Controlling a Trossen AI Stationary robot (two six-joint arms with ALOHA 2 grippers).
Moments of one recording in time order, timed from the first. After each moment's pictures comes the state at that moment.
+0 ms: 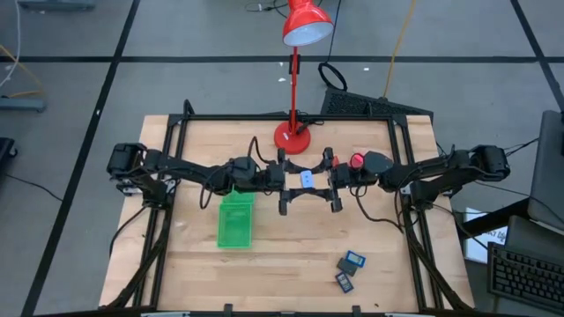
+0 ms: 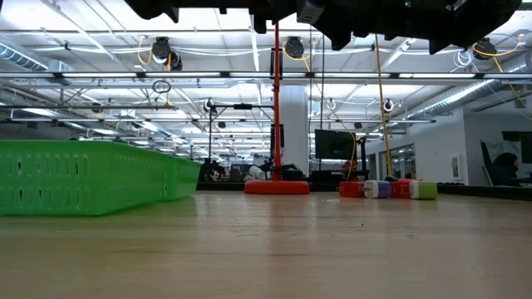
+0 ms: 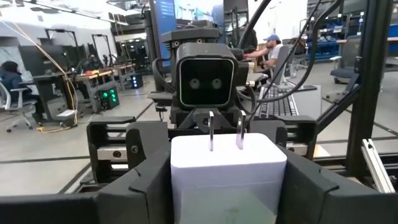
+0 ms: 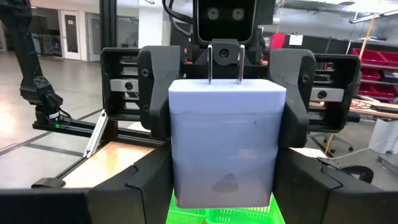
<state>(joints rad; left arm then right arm) -0.06 1.65 1.05 0.68 -0.06 0.11 -0.02 1.26 0.59 0.79 -0.18 -0.09</state>
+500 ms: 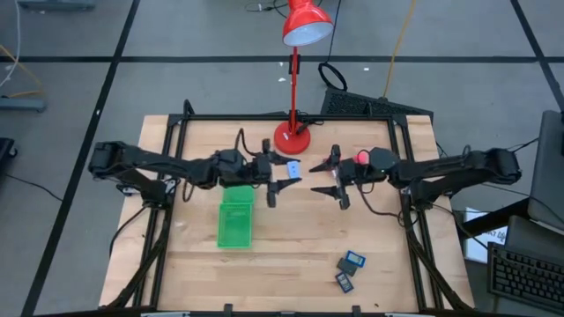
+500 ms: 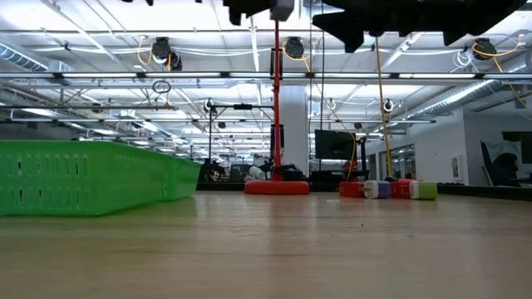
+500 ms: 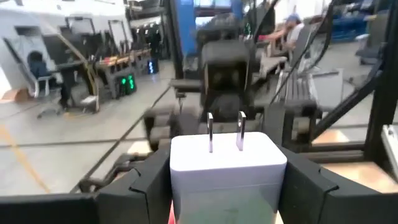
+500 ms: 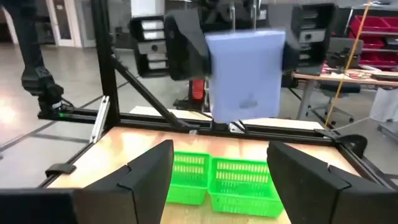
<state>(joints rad) -0.05 1.47 1.00 0.49 -0.14 0.14 -0.06 1.10 0.59 0.52 -0.18 -0.04</state>
